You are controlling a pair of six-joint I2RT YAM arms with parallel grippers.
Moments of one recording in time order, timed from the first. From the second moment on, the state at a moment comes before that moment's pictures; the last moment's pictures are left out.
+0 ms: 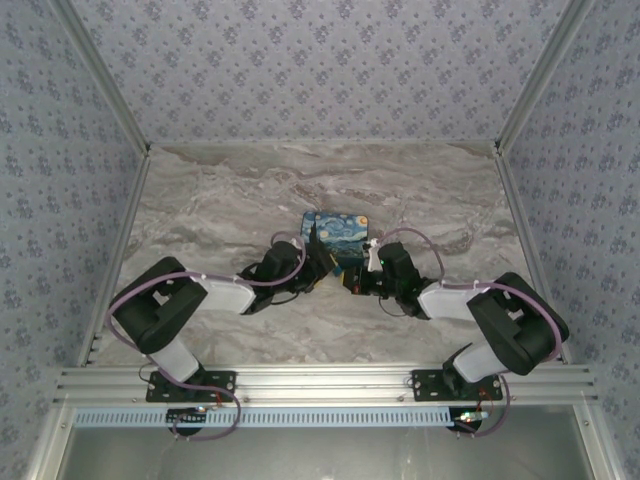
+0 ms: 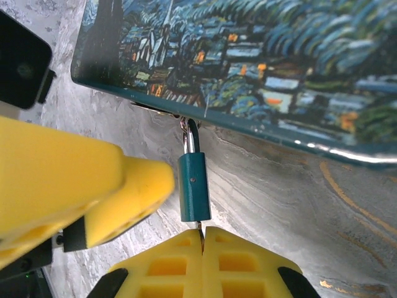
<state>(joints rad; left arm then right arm) -0.81 1.65 0.58 0.55 0.20 -1.33 0.61 1.46 0.42 0.43 -0.38 0.74</state>
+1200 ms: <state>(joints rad) -0.84 1.86 0.58 0.88 0.18 -1.51 0.61 1.46 0.43 0.40 -0.36 0.86</state>
